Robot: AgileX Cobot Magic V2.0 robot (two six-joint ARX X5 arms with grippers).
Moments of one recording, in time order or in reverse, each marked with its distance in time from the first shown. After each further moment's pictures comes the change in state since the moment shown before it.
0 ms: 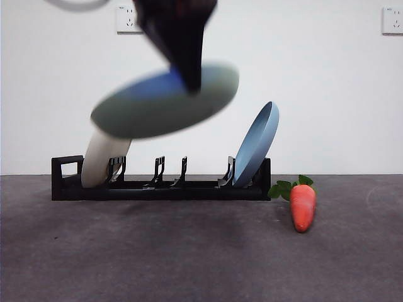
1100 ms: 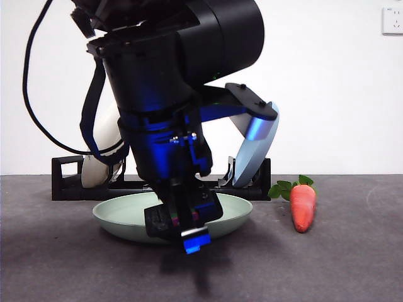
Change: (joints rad) left arm -0.048 0.223 -0.315 0.415 -0.077 0.119; right arm 0.000 0.099 0.000 0.037 0.000 0.011
